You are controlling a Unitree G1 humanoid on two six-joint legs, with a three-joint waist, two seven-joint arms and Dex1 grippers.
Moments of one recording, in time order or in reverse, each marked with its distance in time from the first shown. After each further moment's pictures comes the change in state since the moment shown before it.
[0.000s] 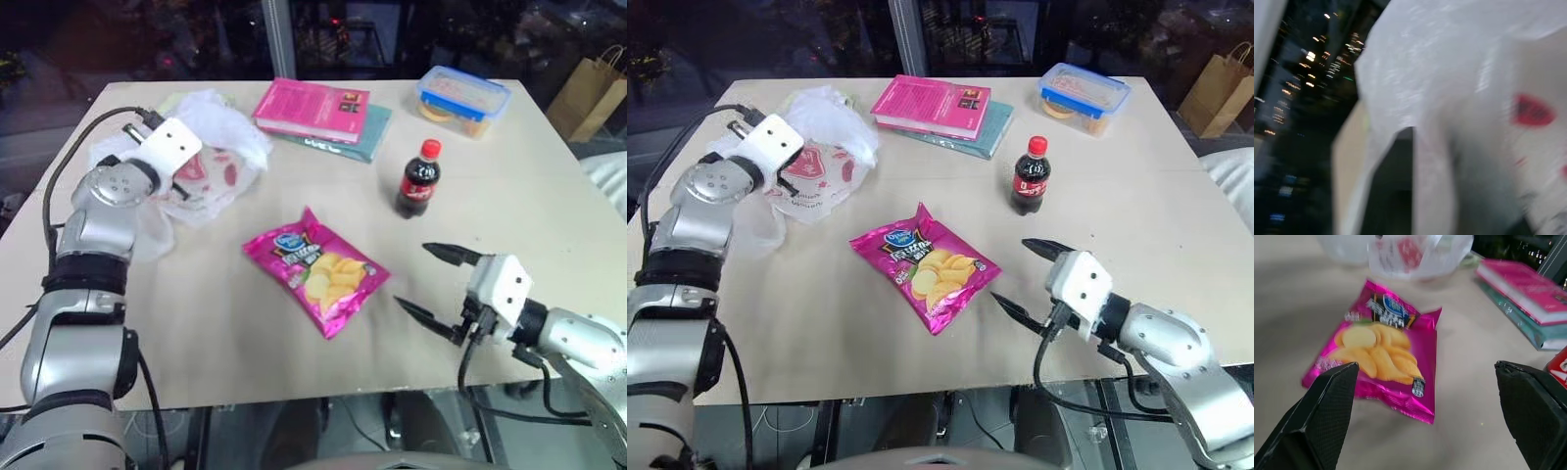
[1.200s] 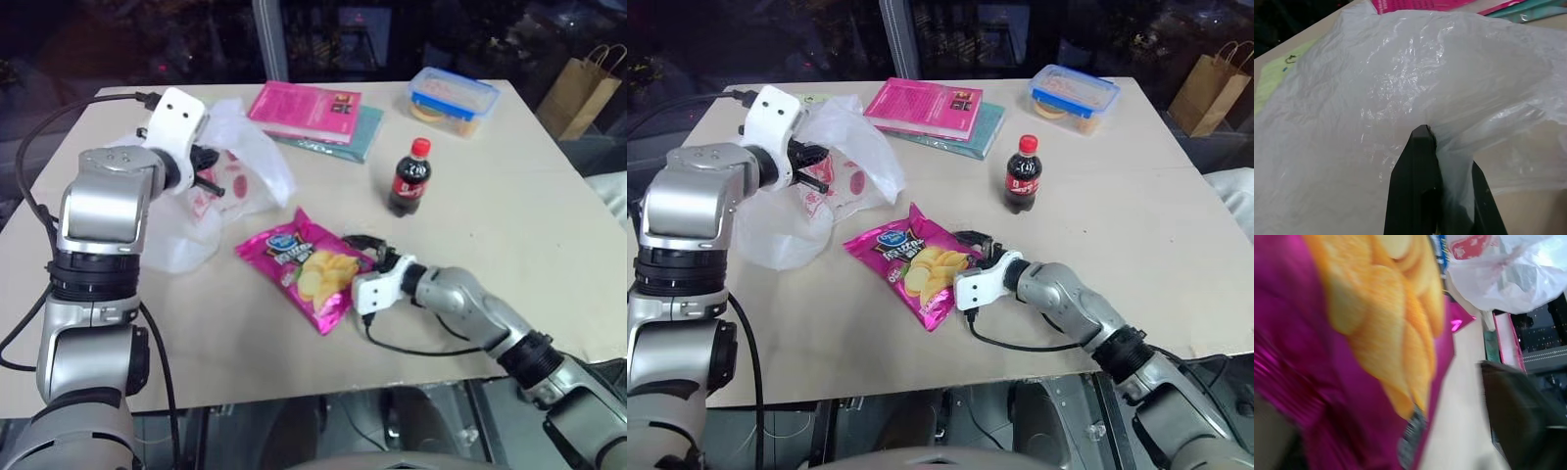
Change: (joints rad) left arm -0.007 -0.041 0.027 -0.575 -0.227 0.869 -0.073; right arm -0.528 0.215 0.529 0.911 -0.866 -0.753 -0.243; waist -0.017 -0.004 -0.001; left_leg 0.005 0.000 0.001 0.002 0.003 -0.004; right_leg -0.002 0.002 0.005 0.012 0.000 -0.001
